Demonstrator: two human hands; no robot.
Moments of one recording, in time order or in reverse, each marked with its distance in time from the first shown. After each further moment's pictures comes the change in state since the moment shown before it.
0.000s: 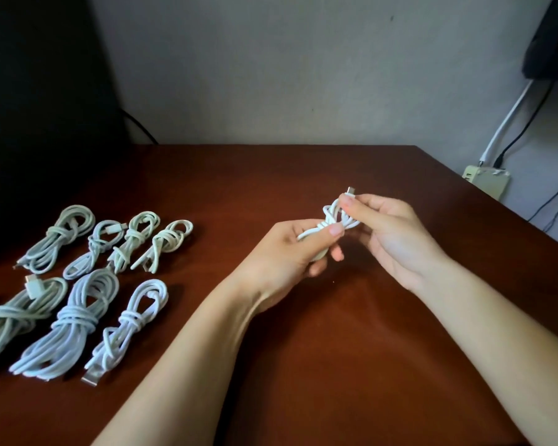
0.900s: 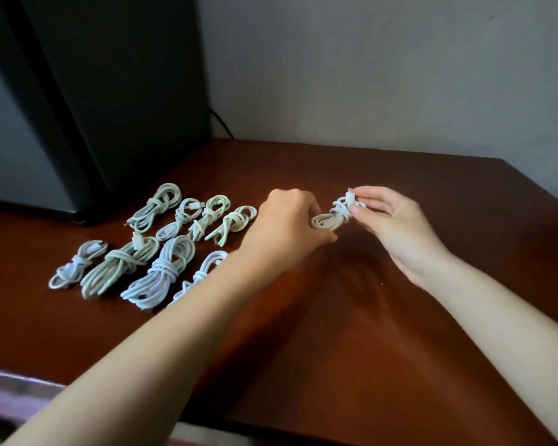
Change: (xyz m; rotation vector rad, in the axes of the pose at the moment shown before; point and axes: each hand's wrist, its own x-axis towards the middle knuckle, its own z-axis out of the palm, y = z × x) left_hand -0.020 0.025 -0.037 1.038 0.526 0.018; right_hand 0.023 0.014 0.036 -0.288 -0.059 -0.026
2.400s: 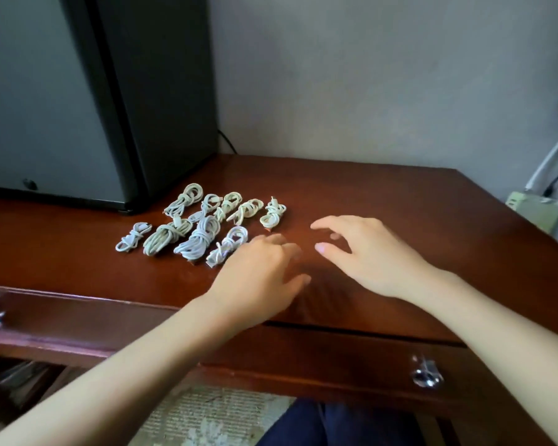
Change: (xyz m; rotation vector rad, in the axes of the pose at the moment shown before) left_hand -0.138 0.012 -0.044 0.312 -0.137 0.169; right_hand -0.130 -0.055 0.009 -1.011 -0.280 -0.424
